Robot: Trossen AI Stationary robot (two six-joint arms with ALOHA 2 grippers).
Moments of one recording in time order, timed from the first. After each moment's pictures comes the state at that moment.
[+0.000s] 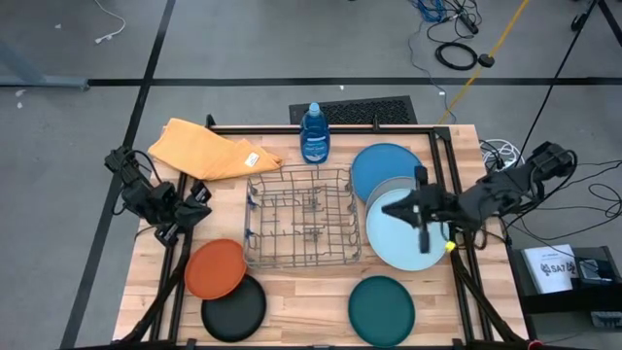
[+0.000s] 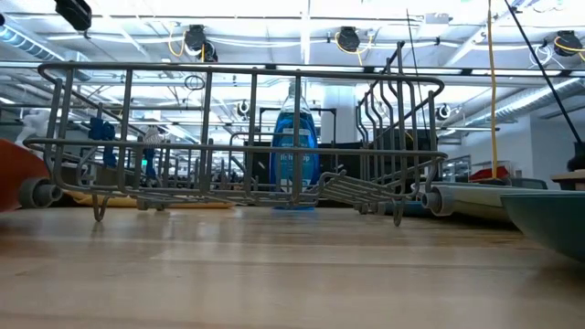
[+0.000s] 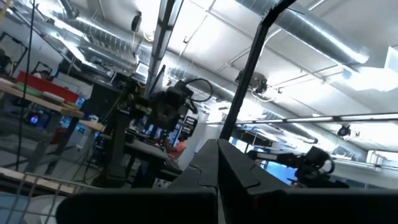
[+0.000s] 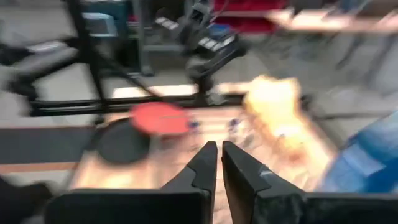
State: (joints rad) left arm -0.79 0.14 0.11 0.67 -0.55 -0.02; right arm 0.52 0.98 1.16 -0.46 0.61 0.18
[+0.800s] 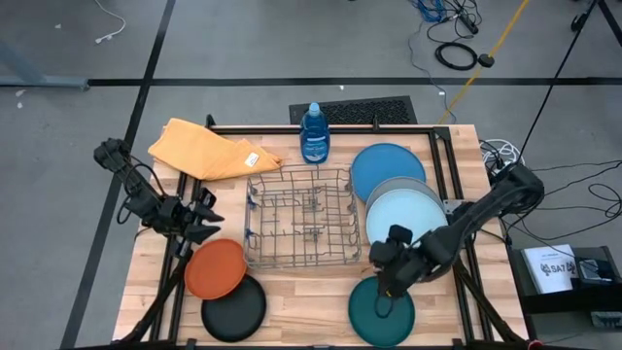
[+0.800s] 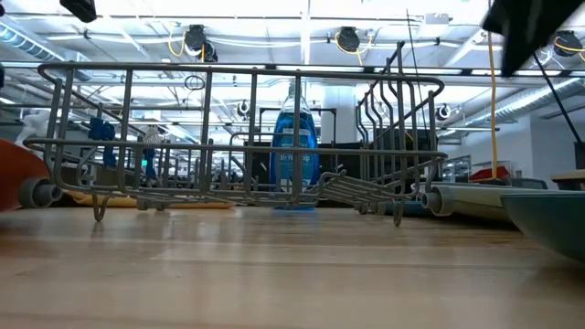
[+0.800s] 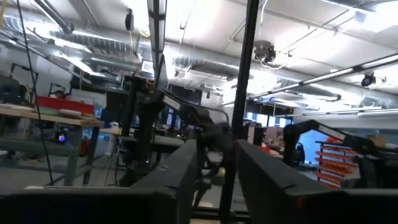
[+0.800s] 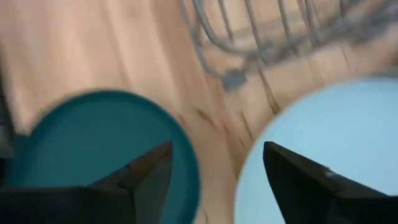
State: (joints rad) left arm -0.79 0.43 0.11 0.87 -0.55 0.16; right arm 0.62 1.55 1.24 -1.00 0.29 0.93
